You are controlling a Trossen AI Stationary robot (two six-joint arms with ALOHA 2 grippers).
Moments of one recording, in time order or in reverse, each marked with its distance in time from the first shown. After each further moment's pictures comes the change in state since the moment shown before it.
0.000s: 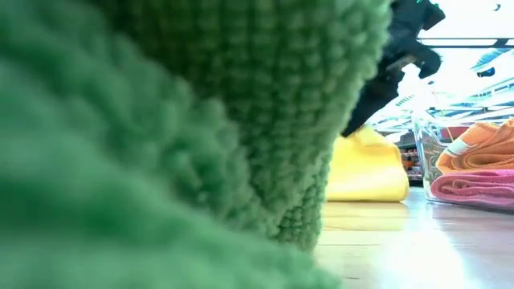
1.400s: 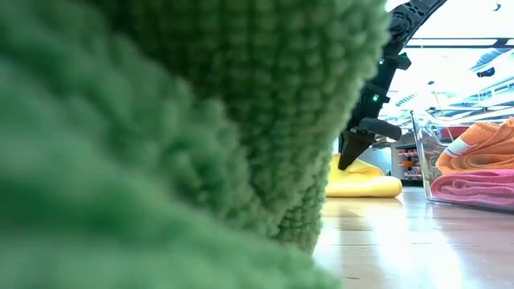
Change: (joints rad) left arm 0.375 0.146 -0.009 0.297 0.089 0.198; right arm -0.409 0.053 -0.056 -0.012 0.101 -0.459
